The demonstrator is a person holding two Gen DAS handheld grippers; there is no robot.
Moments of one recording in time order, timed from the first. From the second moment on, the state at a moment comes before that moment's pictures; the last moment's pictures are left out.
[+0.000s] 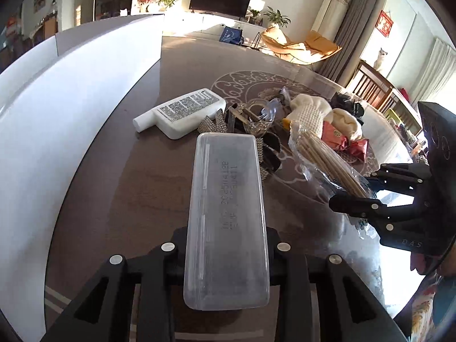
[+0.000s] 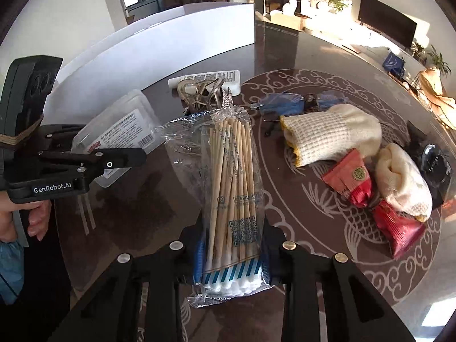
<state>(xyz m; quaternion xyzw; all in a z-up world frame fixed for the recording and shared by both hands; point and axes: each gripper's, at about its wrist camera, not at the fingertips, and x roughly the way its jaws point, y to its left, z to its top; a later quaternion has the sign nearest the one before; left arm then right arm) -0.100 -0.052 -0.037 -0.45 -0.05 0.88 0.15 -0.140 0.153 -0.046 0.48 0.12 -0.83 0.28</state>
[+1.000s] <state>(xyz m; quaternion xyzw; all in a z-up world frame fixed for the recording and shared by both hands) -0.116 -0.339 0.021 -0.45 -0.13 0.88 -0.09 -0.170 -0.200 0.018 0.43 0.11 -0.81 0.39</state>
